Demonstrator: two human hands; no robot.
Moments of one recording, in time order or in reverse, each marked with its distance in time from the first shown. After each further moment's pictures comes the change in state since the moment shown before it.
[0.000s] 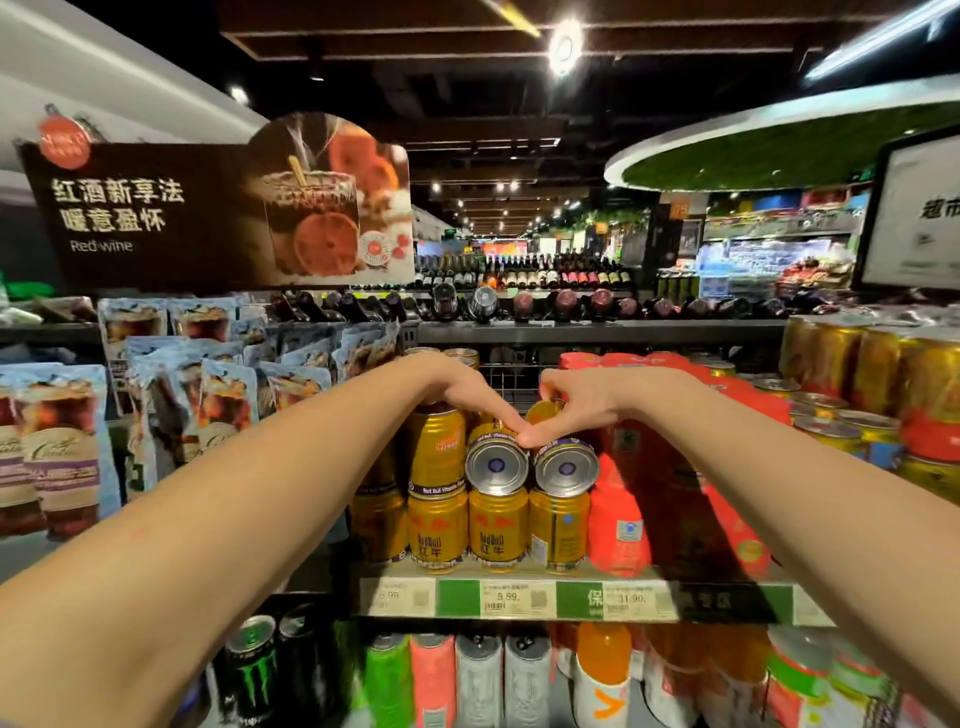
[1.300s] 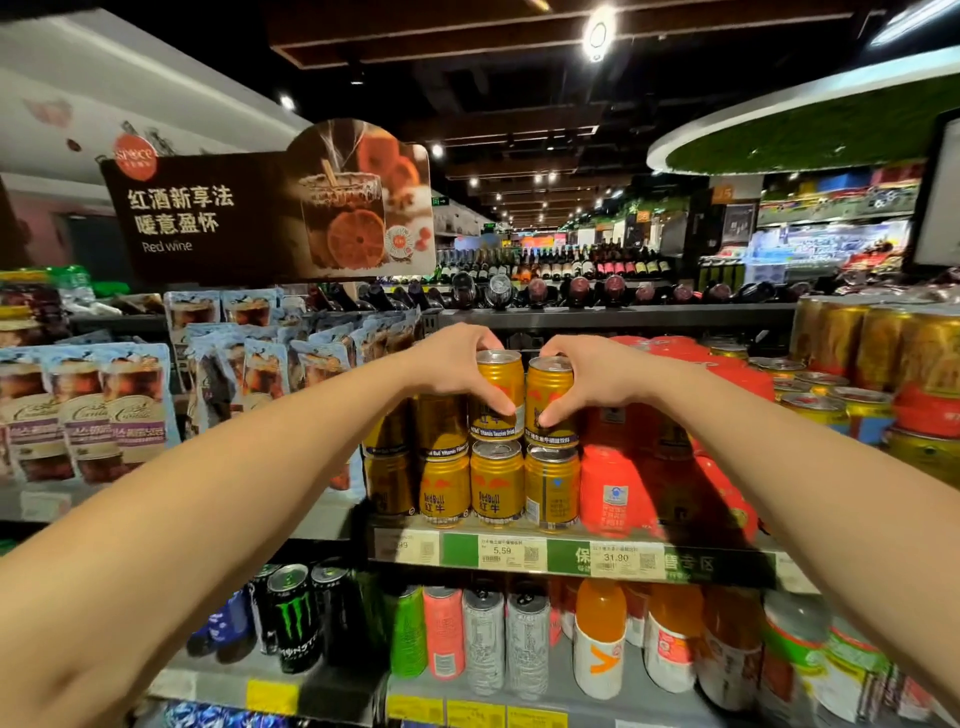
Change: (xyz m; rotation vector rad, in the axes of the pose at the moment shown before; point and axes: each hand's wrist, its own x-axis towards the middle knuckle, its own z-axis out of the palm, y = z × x) left_hand -0.052 -0.003 0.030 -0.211 0.638 0.222; right_hand -0.030 0.010 0.006 0.129 0.286 -0.201
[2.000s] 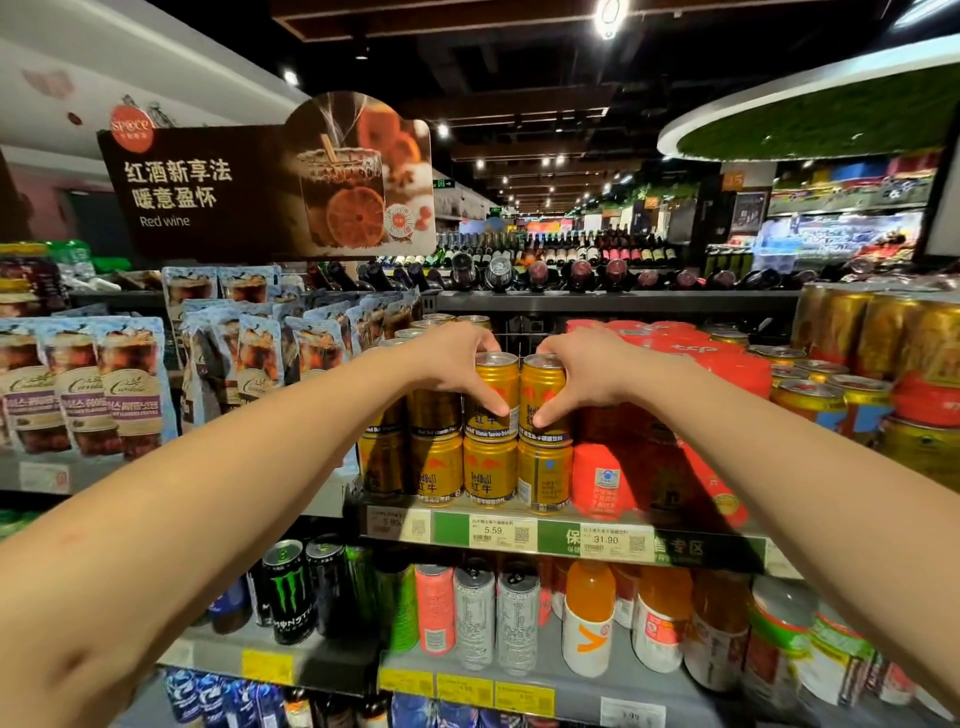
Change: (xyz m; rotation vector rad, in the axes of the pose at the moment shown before) left_hand 0.002 -0.002 0.019 0.167 -0.035 -0.038; right_hand -0.004 -0.005 0.011 -0.341 -0.036 -0.016
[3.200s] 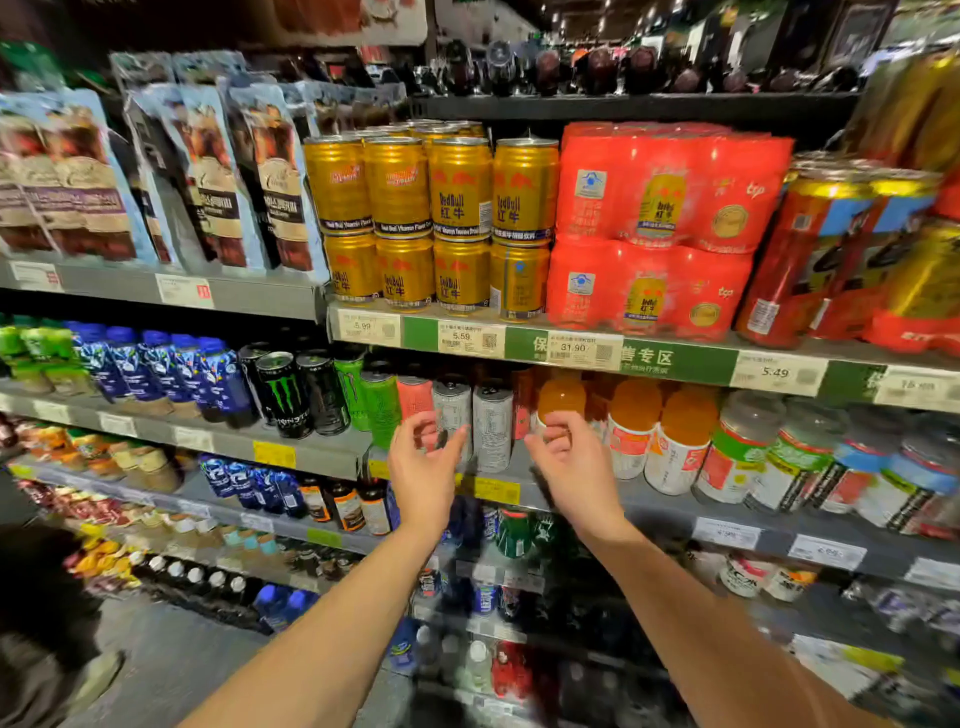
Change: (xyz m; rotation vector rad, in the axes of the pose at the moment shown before) left_hand -0.182 0.045 0.323 -0.845 0.809 -0.689; right_hand -0.185 -0.063 0.287 1.126 0.311 0.418
